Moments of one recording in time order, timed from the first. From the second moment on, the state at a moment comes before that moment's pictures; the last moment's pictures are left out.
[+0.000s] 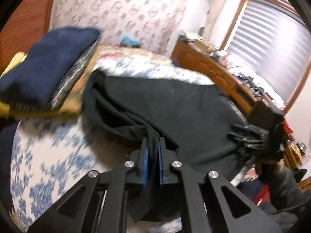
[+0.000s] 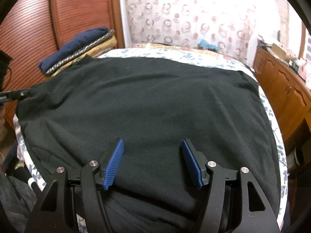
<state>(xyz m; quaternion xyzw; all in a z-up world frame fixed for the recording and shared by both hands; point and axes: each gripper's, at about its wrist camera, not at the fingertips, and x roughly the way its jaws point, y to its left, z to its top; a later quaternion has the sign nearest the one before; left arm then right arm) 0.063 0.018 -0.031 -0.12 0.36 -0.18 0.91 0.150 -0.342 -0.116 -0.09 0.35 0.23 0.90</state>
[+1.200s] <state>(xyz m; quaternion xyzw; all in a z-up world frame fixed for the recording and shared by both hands) 0.128 -0.251 0.061 0.07 0.35 -0.40 0.84 0.086 -0.504 -0.074 0.00 0.30 0.12 0.95</state>
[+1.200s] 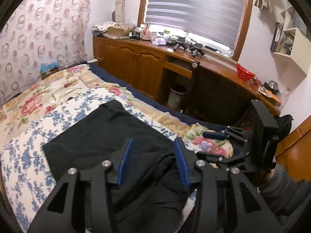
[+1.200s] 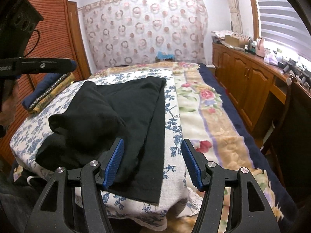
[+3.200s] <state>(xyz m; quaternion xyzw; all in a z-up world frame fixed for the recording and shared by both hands) 0.104 -0.024 -0.033 -0.03 0.37 -0.20 0.91 0.174 -0.309 -0.040 -0.13 0.33 0.27 0.89</state>
